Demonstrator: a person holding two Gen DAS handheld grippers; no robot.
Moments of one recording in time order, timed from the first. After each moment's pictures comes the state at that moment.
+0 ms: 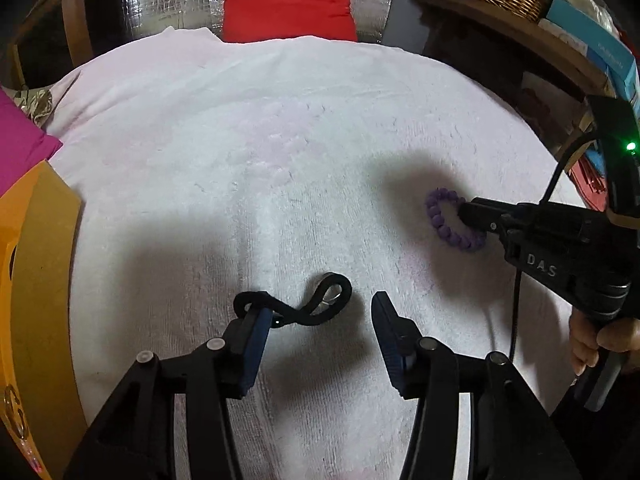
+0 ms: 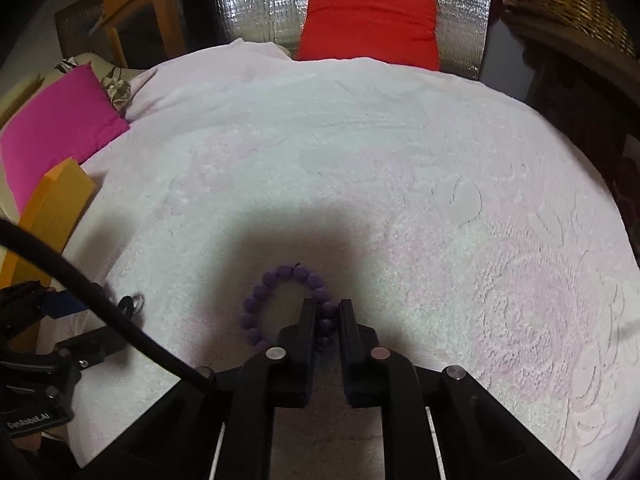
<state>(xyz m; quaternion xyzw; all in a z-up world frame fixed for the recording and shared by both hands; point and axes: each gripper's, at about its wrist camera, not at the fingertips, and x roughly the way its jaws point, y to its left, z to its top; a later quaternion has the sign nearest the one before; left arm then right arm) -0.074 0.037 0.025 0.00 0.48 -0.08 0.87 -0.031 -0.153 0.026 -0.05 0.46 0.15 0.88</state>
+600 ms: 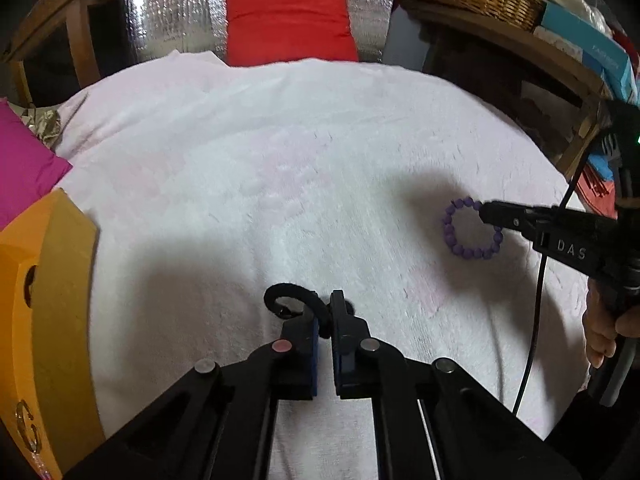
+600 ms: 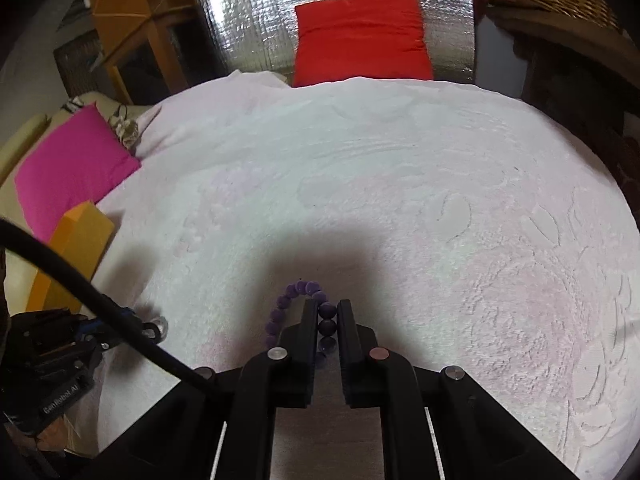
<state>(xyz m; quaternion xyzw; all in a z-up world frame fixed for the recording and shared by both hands) -0.074 0.047 0.040 0.01 0.44 -0.07 0.89 -0.029 -0.177 0.044 0.02 0.44 0.16 0.88</state>
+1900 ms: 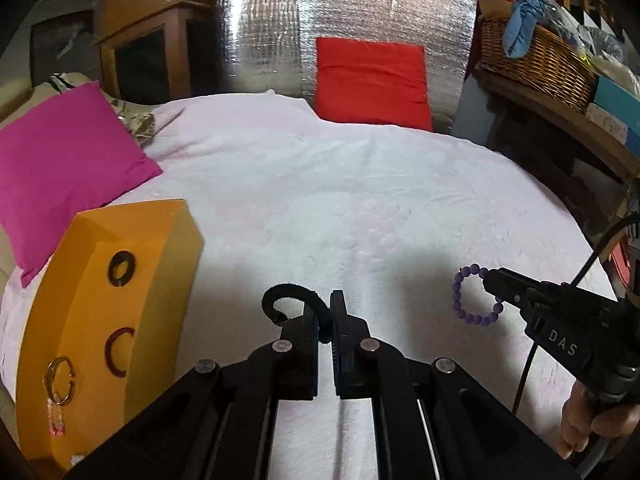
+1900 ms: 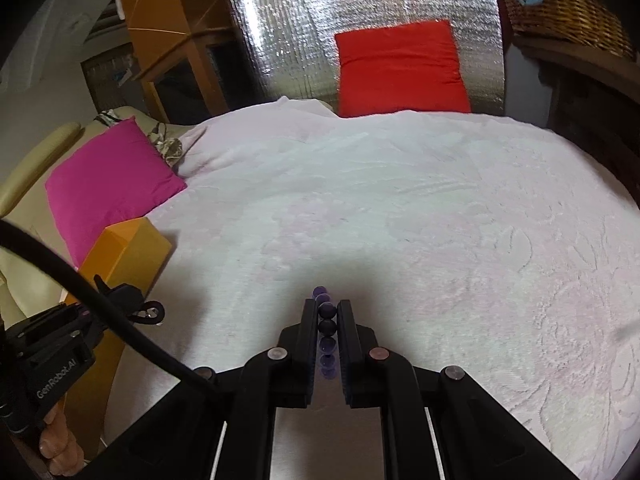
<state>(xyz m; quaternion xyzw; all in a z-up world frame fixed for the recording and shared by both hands) -0.109 0.085 0.081 -0.04 0.36 0.06 0.93 -0.056 -0.116 0.073 0.03 0.38 0.21 0.90</state>
